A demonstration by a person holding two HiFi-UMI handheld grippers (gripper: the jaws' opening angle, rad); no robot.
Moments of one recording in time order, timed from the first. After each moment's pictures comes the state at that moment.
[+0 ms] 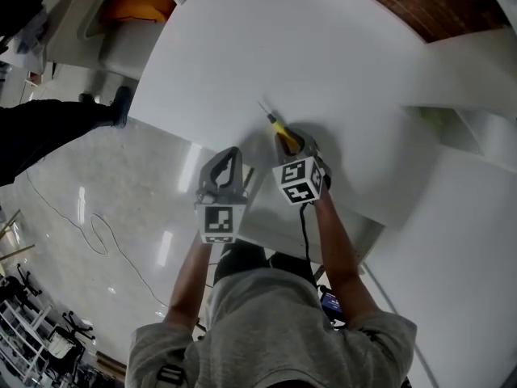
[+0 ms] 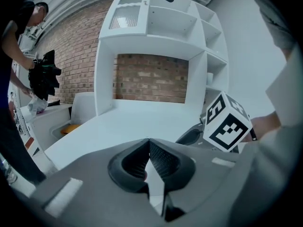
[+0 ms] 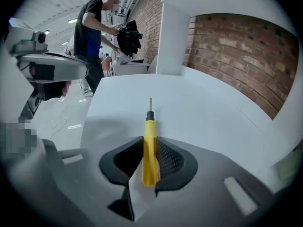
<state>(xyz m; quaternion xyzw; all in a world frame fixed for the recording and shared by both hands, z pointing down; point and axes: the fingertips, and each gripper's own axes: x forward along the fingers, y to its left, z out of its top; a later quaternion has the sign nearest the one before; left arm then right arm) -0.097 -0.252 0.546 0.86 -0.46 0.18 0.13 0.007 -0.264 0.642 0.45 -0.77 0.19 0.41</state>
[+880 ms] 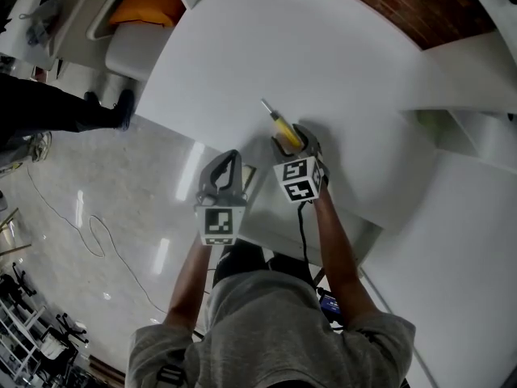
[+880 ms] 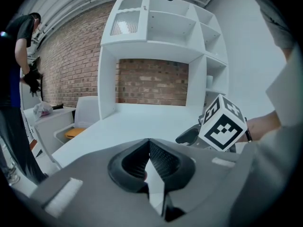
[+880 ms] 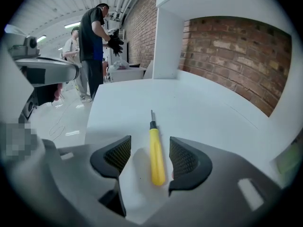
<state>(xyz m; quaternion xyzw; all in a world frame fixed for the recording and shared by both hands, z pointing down) -0.107 -0.239 0.527 0.86 -0.47 0.18 0.12 0.004 -0.265 0.628 0.47 -0.77 0.19 0.38</state>
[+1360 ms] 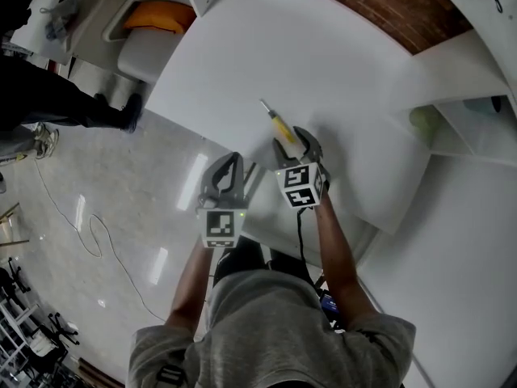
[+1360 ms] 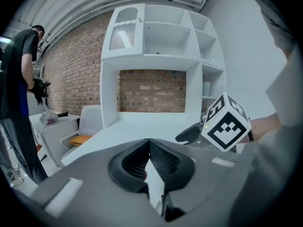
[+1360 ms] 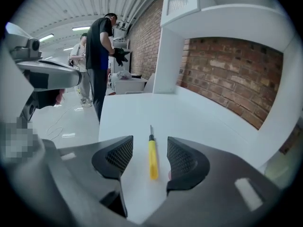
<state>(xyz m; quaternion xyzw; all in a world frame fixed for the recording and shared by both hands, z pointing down) -0.105 -0.204 0.479 0.85 -0.49 0.16 0.10 0.005 -0.241 0.564 0.49 -0.79 0.14 0.35</state>
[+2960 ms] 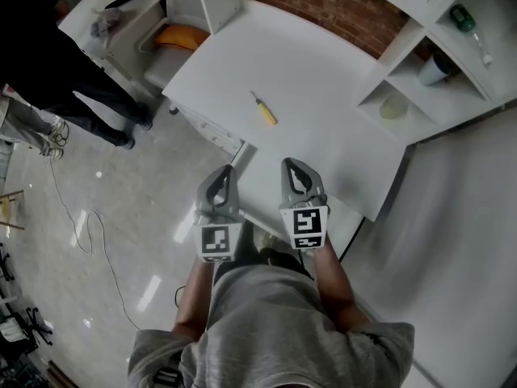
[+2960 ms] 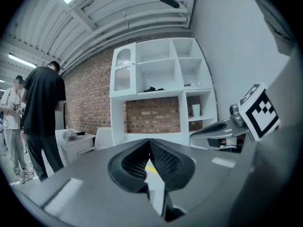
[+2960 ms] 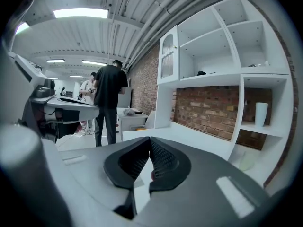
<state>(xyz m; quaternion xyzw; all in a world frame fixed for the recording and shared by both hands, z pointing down) -0.071 -0.004 0.346 0.82 -0.57 0.08 0.01 0.048 -0.021 0.376 0.52 -0.84 0.05 0.16</state>
